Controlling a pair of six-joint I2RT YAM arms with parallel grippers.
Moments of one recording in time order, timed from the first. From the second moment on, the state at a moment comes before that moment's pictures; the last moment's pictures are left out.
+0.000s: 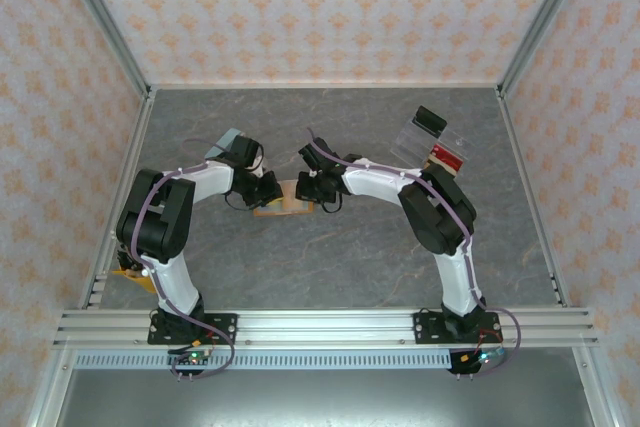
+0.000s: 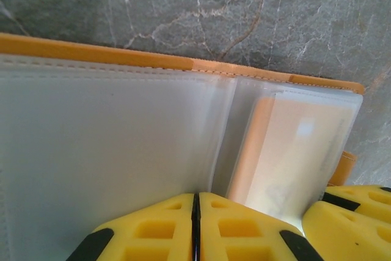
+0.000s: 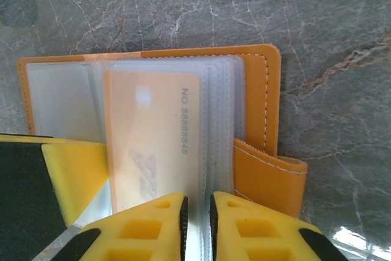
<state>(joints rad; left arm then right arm) -0.21 1.82 1.01 -0.38 0.44 -0.67 0.75 2.06 1.42 -0.41 -0.20 0.79</state>
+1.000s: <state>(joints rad) -0.21 1.64 1.00 -0.50 0.29 -0.66 0.75 2.02 1.42 -0.35 -0.31 0.82</state>
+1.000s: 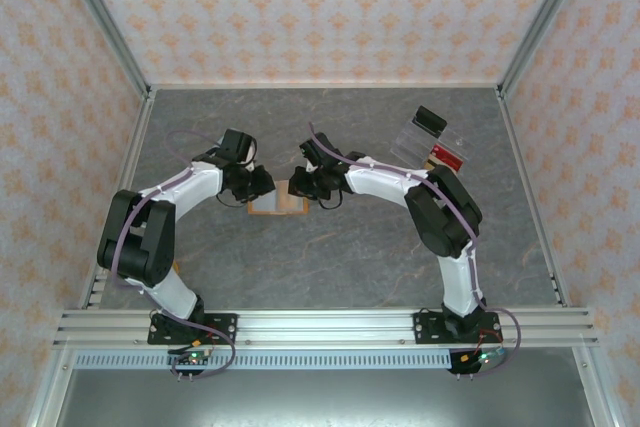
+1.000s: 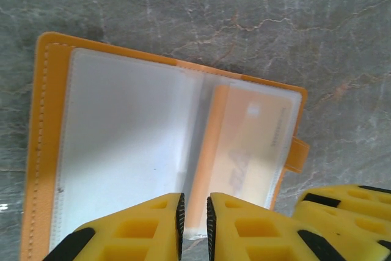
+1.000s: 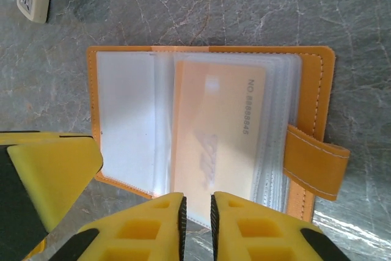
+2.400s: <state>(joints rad) -0.19 1.70 0.94 -0.52 0.21 -0.62 0.74 2.08 1.46 -0.32 -0.39 0.87</state>
